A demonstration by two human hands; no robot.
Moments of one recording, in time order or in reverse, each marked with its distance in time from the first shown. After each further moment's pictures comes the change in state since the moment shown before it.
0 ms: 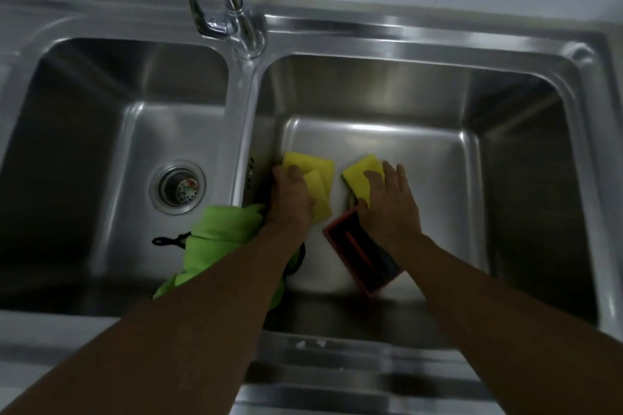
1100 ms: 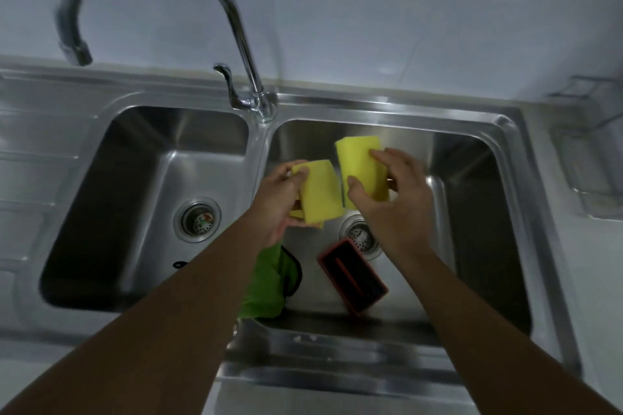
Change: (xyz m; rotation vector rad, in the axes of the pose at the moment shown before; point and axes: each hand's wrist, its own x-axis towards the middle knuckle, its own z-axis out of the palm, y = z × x) left_hand -0.055 0.027 -0.114 -1.287 -0.178 -0.110; right_hand -0.059 -0.055 -0.139 0.677 0.624 -0.159
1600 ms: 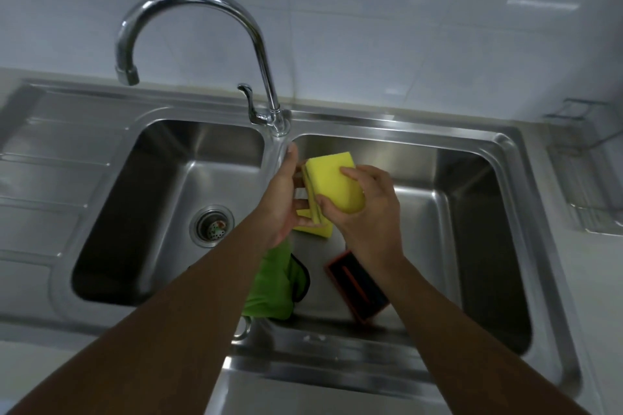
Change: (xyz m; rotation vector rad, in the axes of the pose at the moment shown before) left_hand -0.028 0.026 -0.008 -0.062 -0.117 0.006; right_hand -0.018 -0.047 0.020 0.010 -0.081 -0.069
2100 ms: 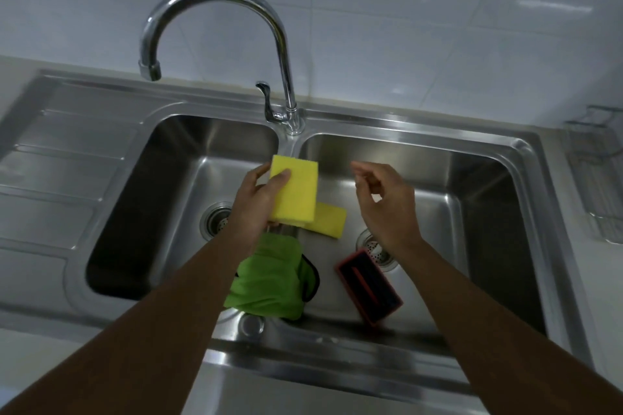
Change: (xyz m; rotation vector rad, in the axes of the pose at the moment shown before) left_hand -0.005 -0.010 -0.065 0.092 0.328 0.185; right_hand 0.027 0.034 0.017 0.101 -0.056 -0.113
